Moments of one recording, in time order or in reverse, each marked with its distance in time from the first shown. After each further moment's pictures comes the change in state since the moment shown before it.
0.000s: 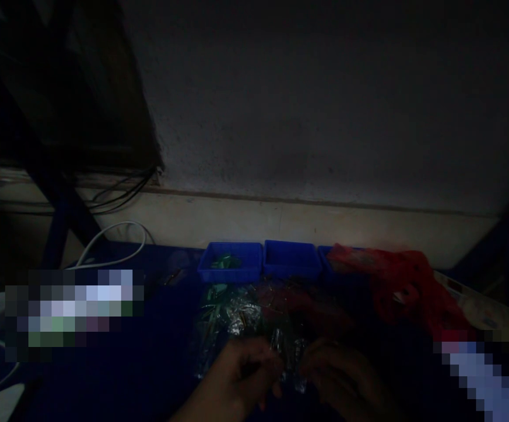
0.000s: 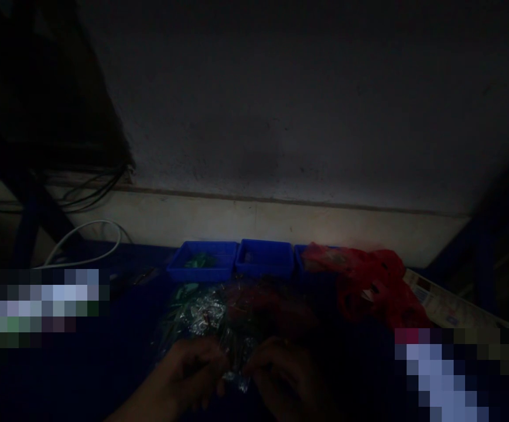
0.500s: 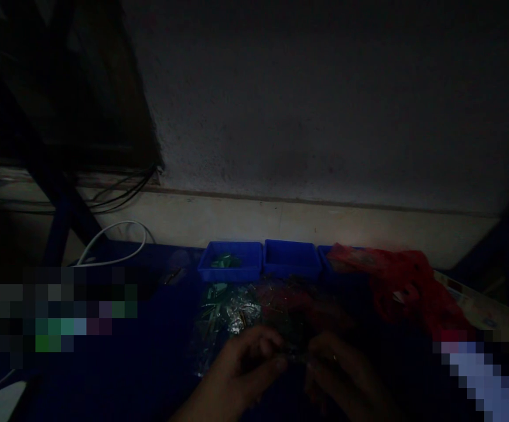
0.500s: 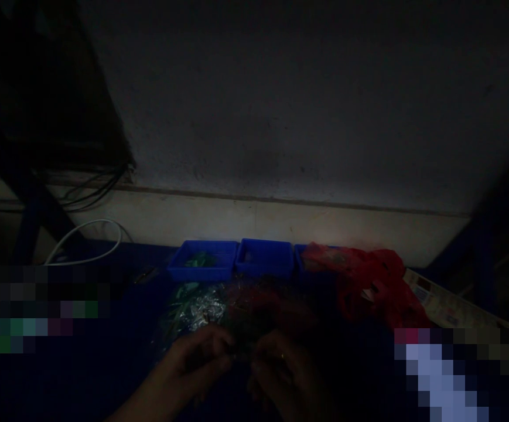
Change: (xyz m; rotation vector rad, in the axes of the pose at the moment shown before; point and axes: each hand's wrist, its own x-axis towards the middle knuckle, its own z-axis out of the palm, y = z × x) left_hand 0.005 -0.014 -0.001 -0.171 0.057 0.066; right_hand 0.007 0.001 0.000 0.190 -0.061 0.165
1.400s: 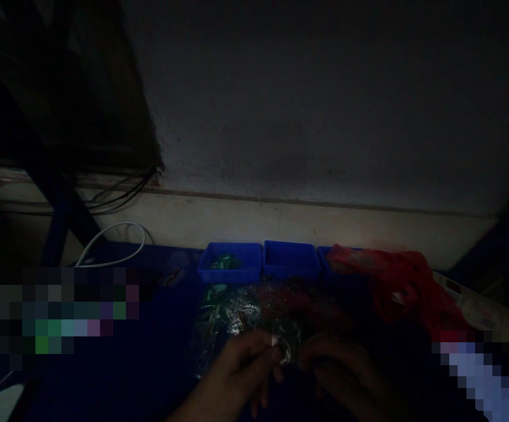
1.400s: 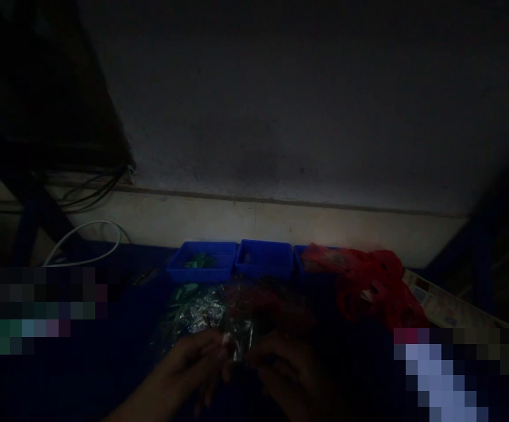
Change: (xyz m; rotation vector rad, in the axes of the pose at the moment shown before) left_hand 0.003 0.002 0.003 0.012 -0.069 -0.053; right_hand -0.005 -0.001 -0.015 -0.172 0.018 -0.149
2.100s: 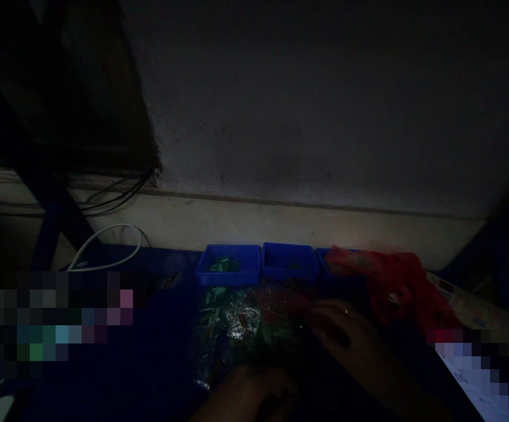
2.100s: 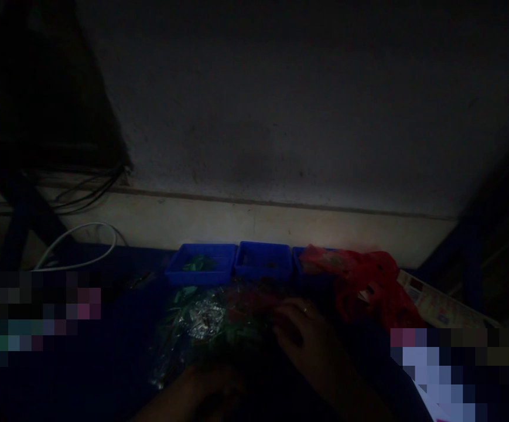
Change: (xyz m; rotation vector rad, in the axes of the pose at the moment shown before) left_hand -0.004 -0.015 -0.002 0.633 -0.200 0.262; right_hand 0.034 0.016 -0.026 -0.688 0.209 -0.266
